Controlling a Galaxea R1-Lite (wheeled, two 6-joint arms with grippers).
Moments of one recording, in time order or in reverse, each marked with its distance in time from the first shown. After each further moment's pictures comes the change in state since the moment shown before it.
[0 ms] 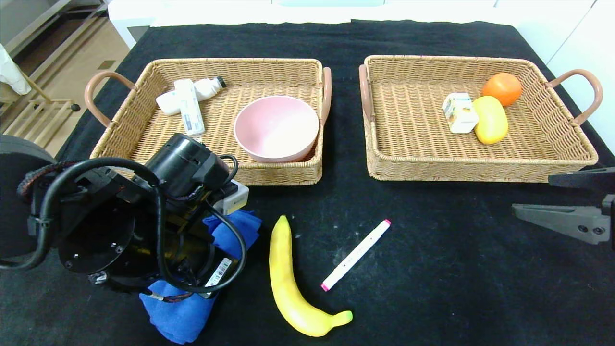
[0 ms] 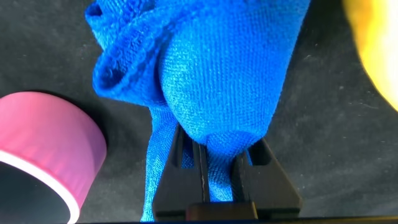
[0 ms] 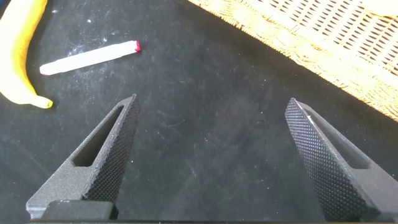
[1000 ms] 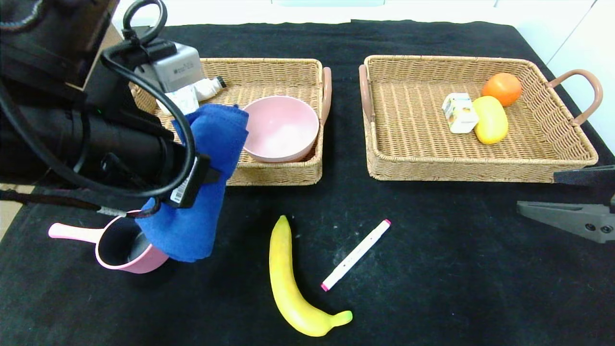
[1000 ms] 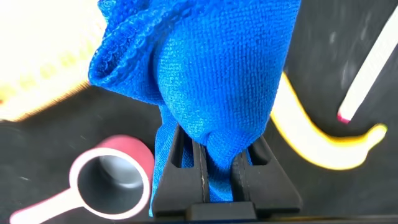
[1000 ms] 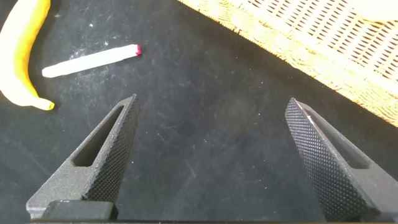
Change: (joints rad) left arm -0.017 -0.098 -0.377 0.071 0.002 0.020; right arm -0.001 -0.017 -0.001 -0.001 -0.001 0.000
